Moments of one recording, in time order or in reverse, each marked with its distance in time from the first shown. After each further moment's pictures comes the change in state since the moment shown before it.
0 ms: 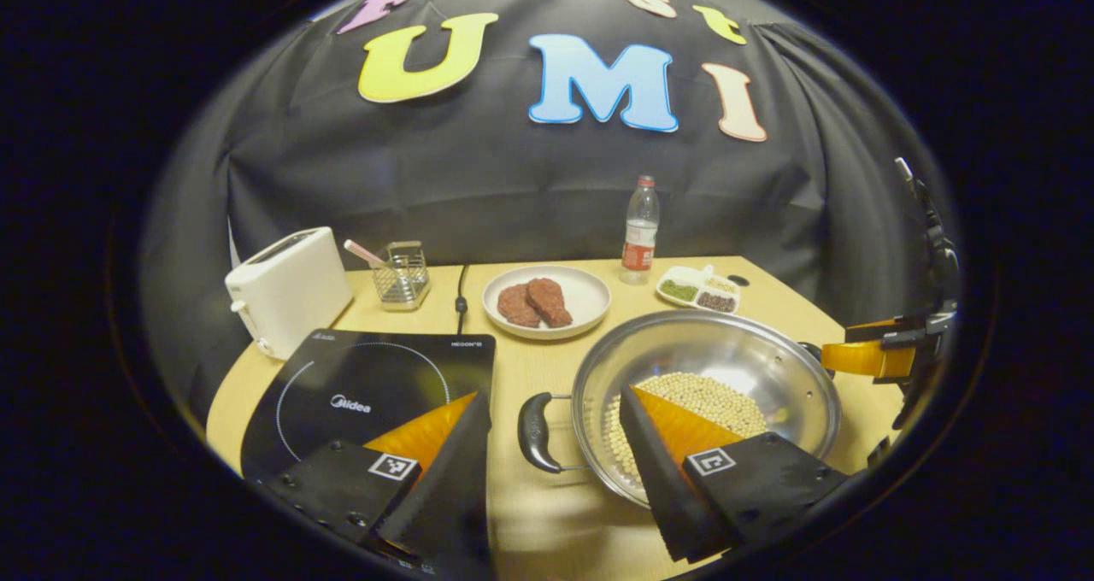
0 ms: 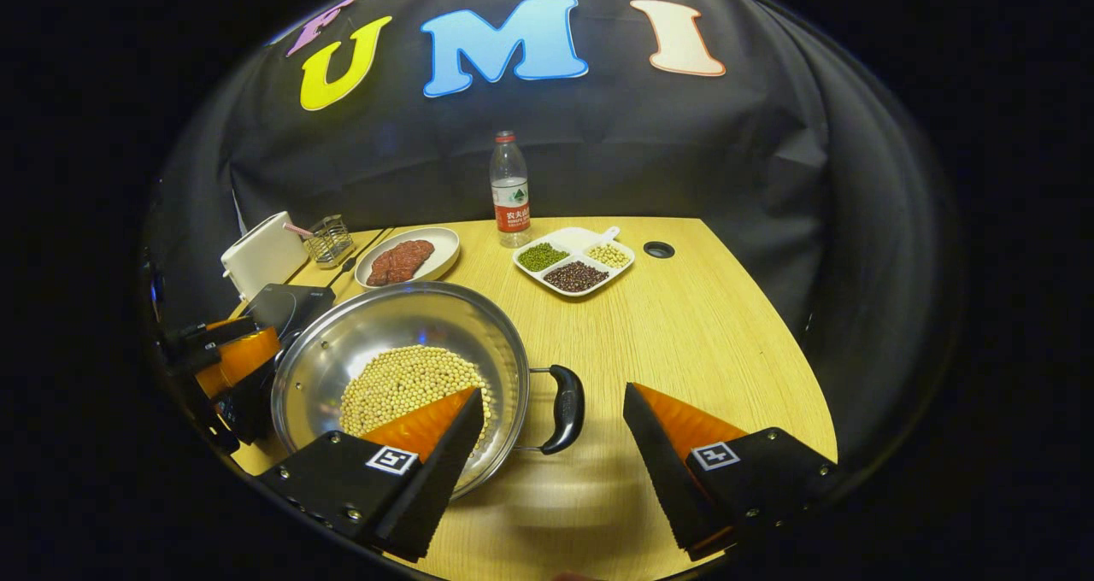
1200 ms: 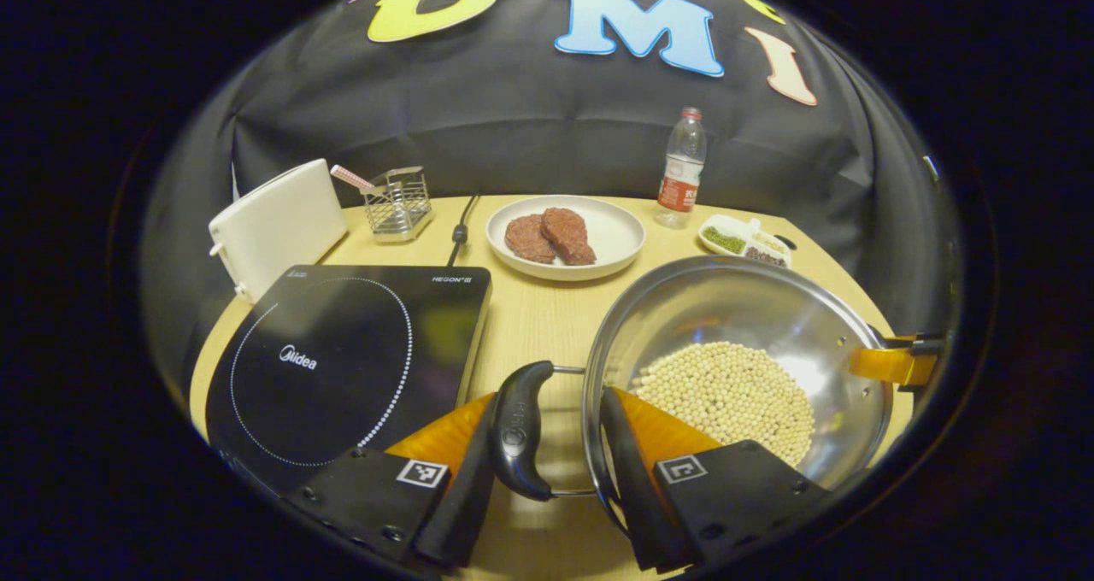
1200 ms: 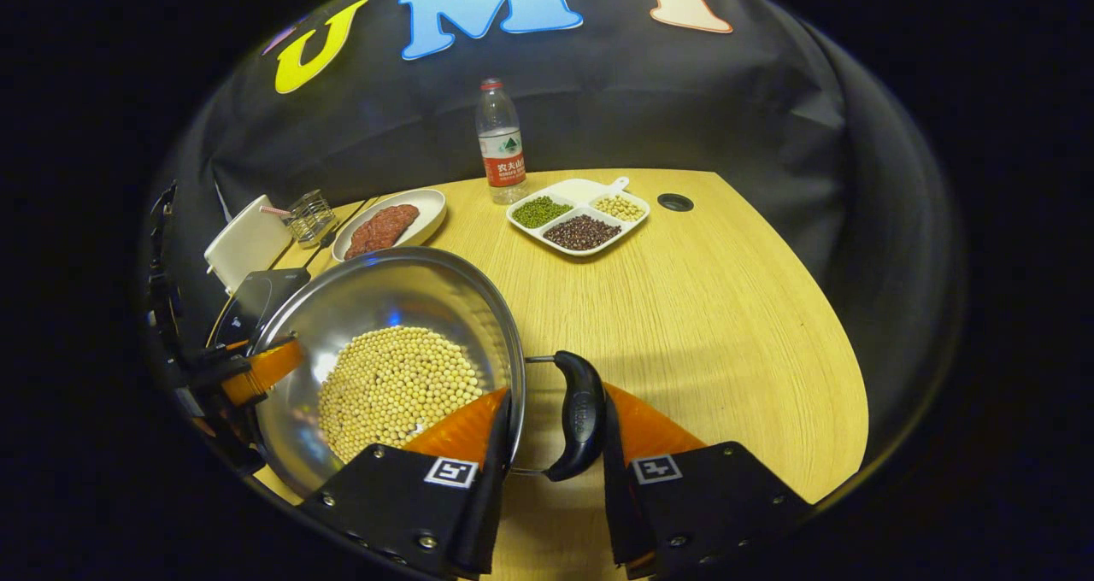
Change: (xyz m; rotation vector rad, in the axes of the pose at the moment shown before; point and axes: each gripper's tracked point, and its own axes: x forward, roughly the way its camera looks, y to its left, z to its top) left arm 0.056 0.005 -0.043 -0.057 0.175 0.071; right arm 0.044 0.009 -0.024 0.055 0.143 -0.008
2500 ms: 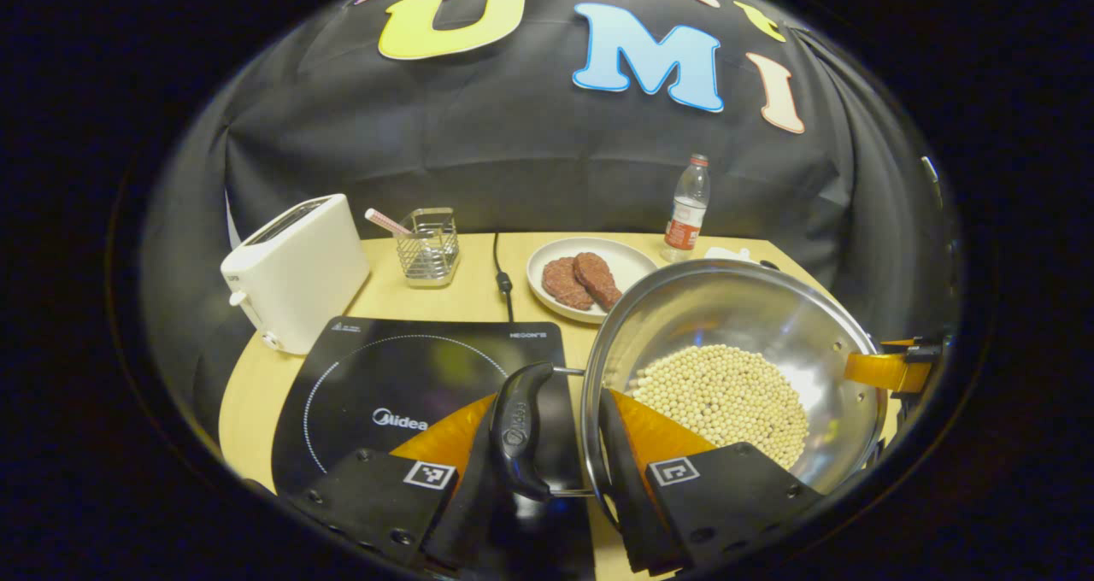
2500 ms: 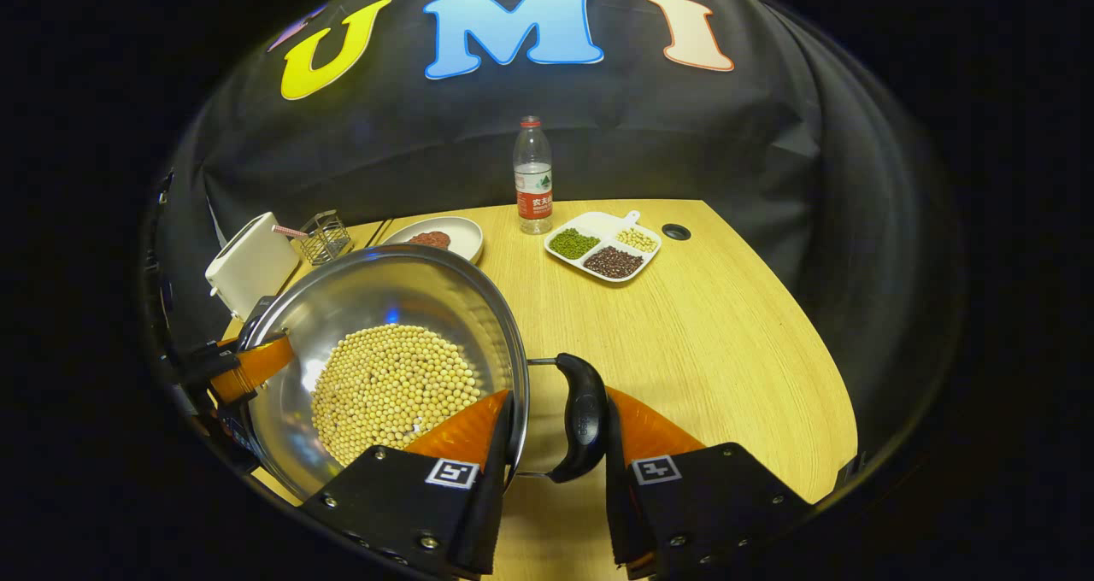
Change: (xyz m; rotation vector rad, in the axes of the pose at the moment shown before) left arm -0.048 0.088 0.056 0.041 -0.071 -0.071; right arm -0.057 0.093 0.021 0.012 -0.062 -0.099
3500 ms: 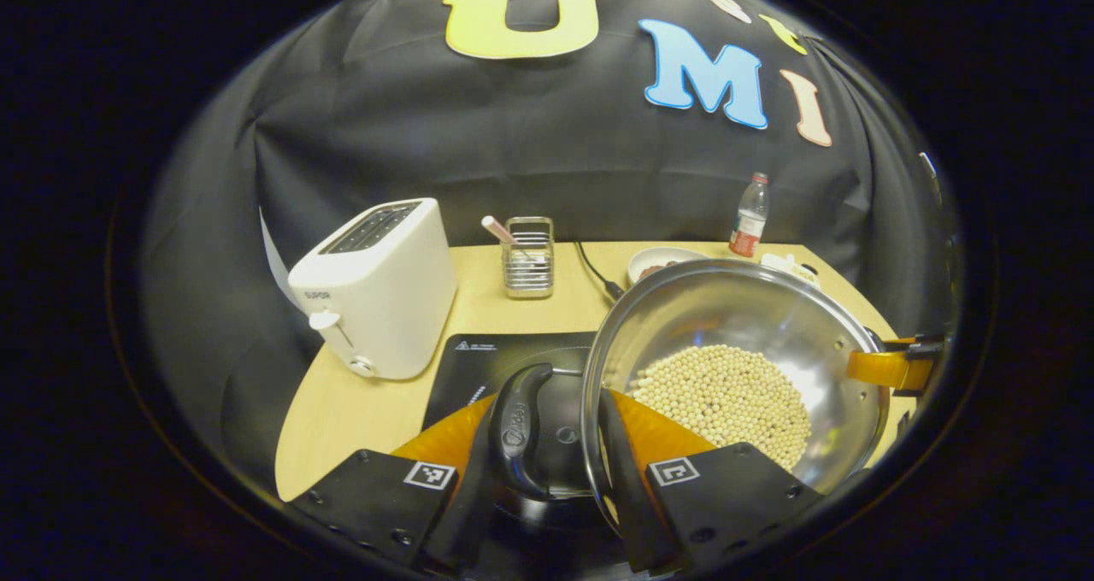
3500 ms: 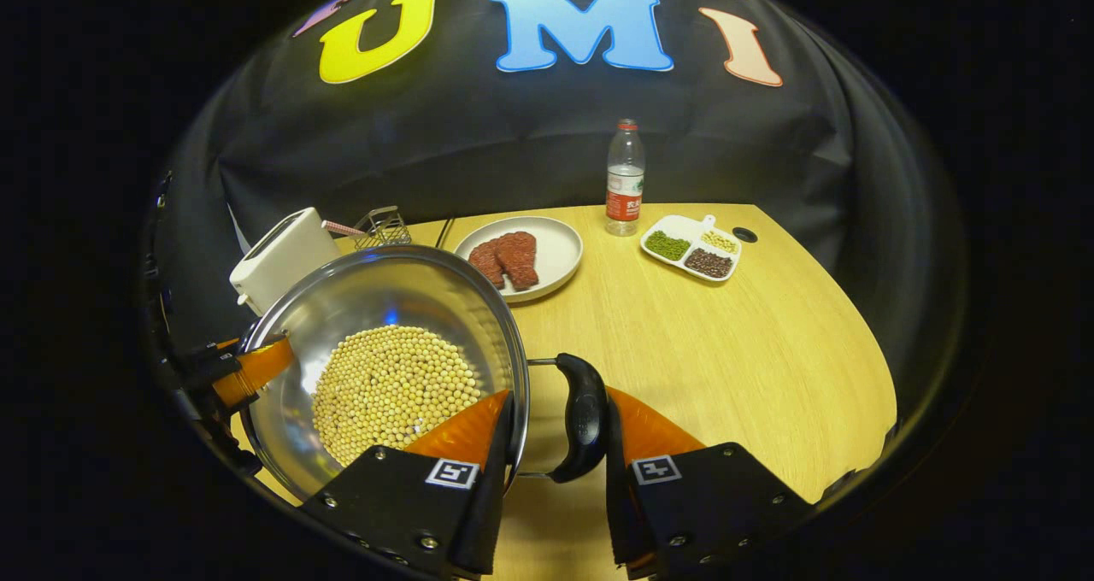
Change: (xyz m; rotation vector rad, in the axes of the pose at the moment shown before) left arm -0.019 0.155 0.003 0.016 -0.015 0.062; right arm 0.004 0.147 -0.001 0.000 -0.005 0.048
